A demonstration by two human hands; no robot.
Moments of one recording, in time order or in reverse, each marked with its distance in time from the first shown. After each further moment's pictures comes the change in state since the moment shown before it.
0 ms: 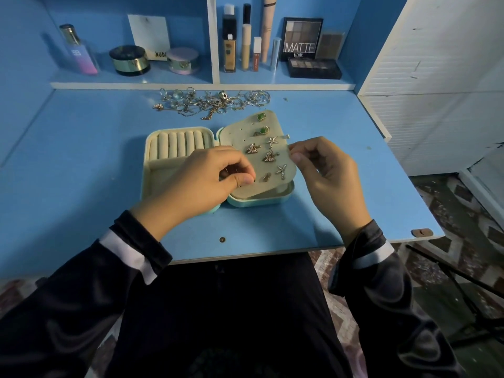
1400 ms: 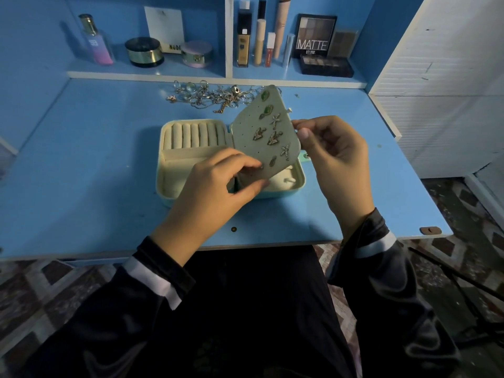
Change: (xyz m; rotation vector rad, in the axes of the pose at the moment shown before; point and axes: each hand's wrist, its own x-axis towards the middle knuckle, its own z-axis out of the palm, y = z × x) left_hand -0.032 -0.007 0.025 0.107 0.415 0.190; right_hand 0.006 -0.027 0.015 0.337 0.047 0.035
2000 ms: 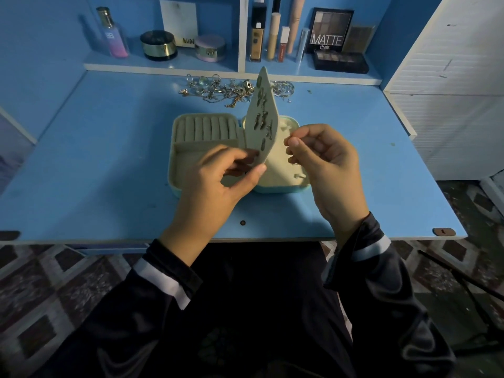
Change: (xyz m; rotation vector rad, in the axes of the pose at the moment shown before) left_hand -0.014 0.001 -0.001 -0.137 0.184 -0.123; right_hand -0.012 0.009 0.017 0.171 -0.067 0.156
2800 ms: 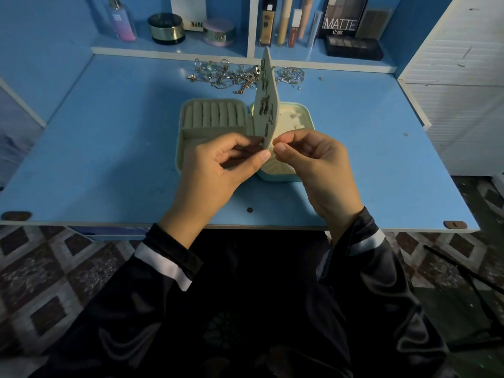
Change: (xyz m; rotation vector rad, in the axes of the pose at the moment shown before) left_hand 0.002 0.008 -0.011 -0.290 -0.094 -0.179; right_hand -0.008 0.011 0.015 0.078 -0.075 0.160
